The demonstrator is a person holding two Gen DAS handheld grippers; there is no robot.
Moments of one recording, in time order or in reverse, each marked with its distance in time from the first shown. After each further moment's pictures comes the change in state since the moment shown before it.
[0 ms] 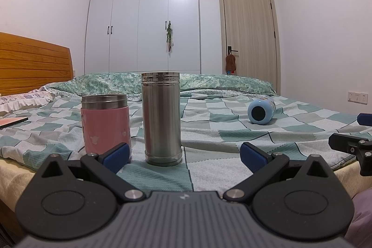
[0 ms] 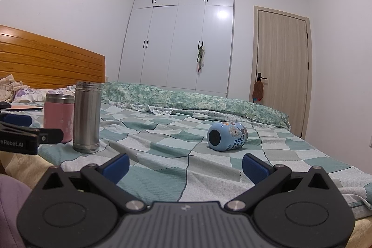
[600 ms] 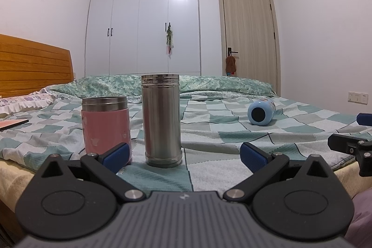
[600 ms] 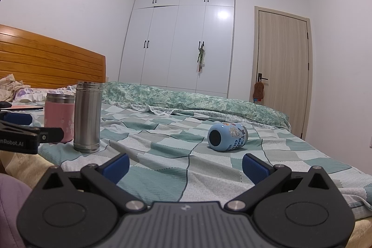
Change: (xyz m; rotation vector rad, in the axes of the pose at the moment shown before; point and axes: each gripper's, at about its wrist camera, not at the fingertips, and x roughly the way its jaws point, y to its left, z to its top) left arm -0.002 -0.004 0.001 0.004 -0.012 0.000; right arm 0.000 0.001 0.000 -0.001 -0.001 0.000
